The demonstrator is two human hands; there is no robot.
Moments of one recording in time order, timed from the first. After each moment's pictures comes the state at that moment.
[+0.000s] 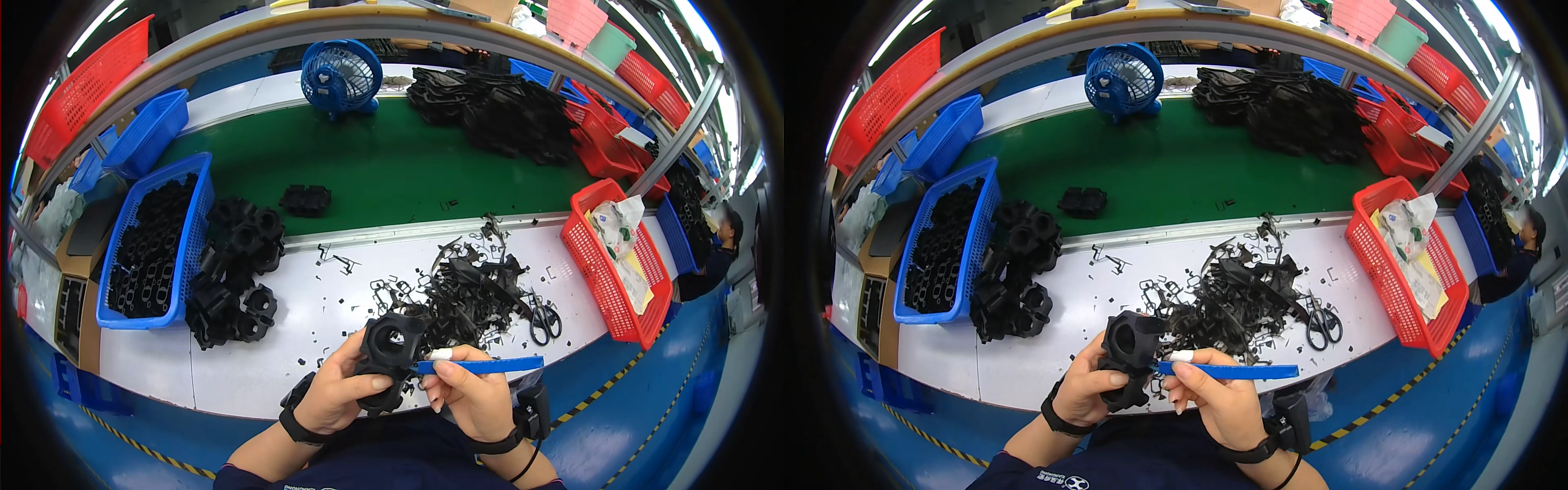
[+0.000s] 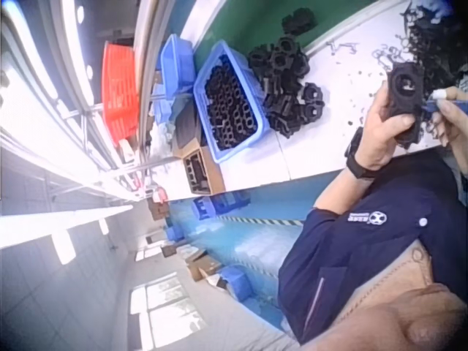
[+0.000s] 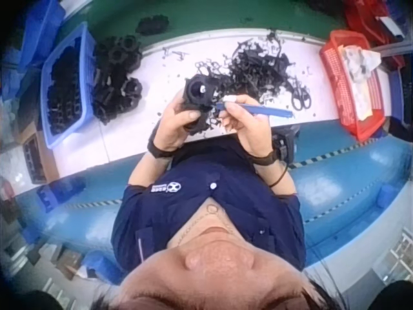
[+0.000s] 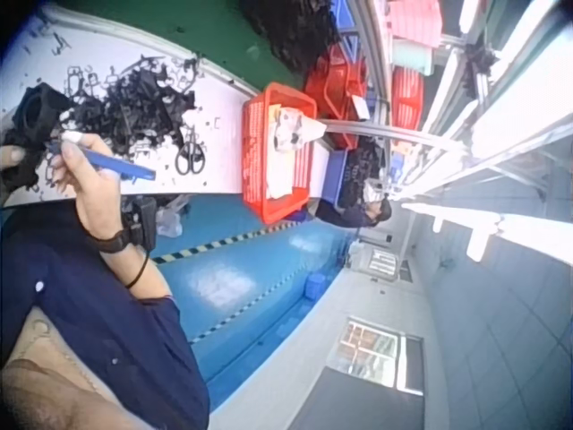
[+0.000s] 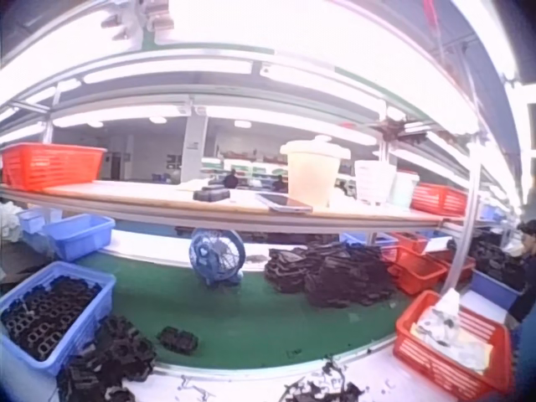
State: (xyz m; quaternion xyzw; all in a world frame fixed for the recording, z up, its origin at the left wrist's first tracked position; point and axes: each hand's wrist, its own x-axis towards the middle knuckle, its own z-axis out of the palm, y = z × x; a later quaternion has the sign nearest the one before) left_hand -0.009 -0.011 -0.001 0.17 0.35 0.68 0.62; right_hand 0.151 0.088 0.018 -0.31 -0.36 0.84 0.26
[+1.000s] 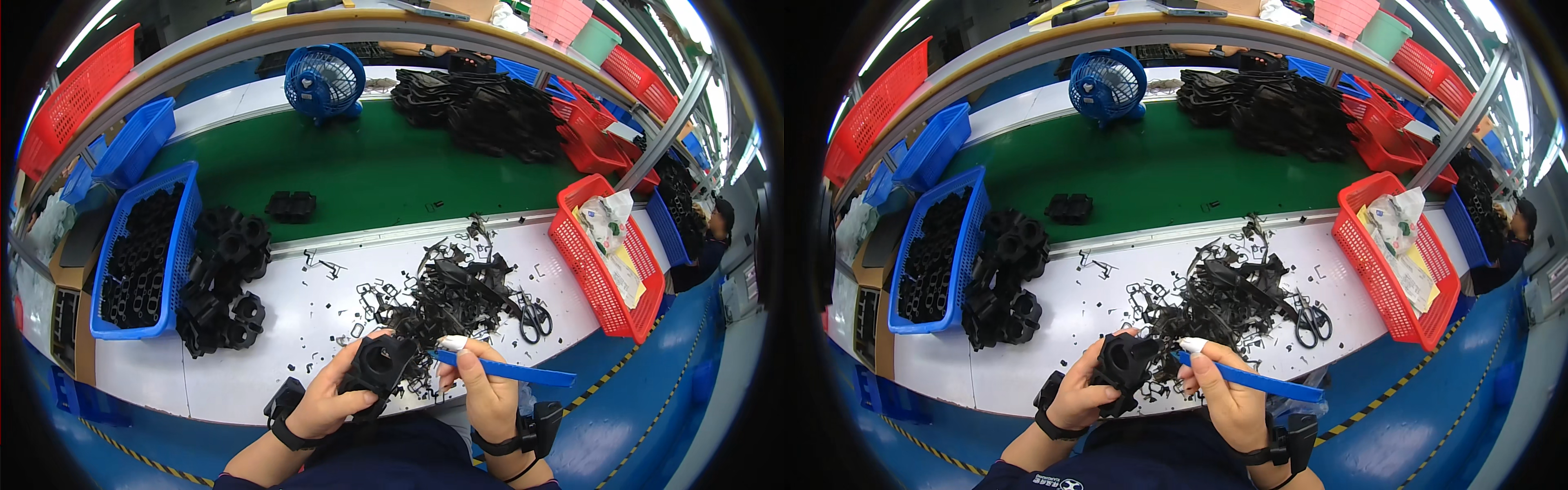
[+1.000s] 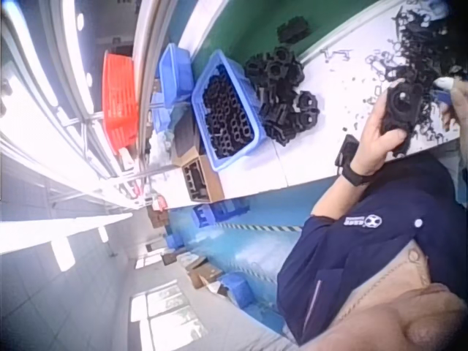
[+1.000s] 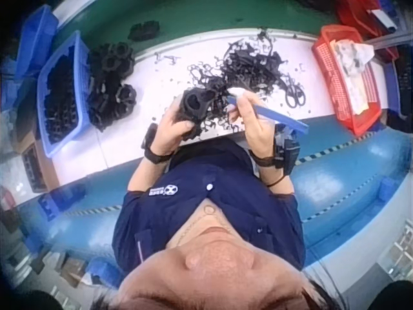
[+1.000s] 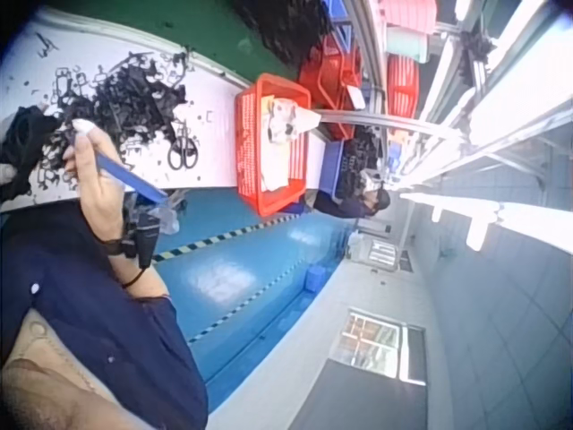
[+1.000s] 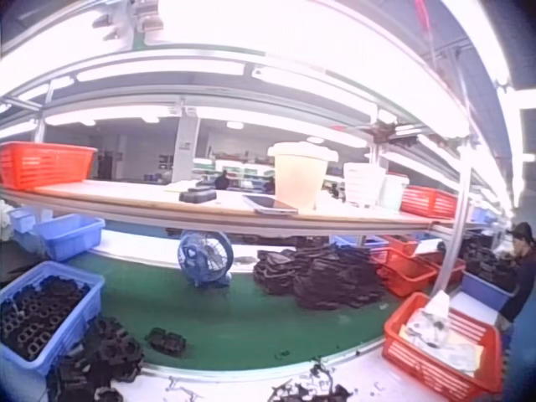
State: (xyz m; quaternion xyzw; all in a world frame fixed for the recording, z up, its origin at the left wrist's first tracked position) left_hand -0.005 -0.011 -0.013 0.29 0.40 0.66 0.56; right_hand 0.167 0.095 0.022 -0.30 -0.57 0.69 0.34
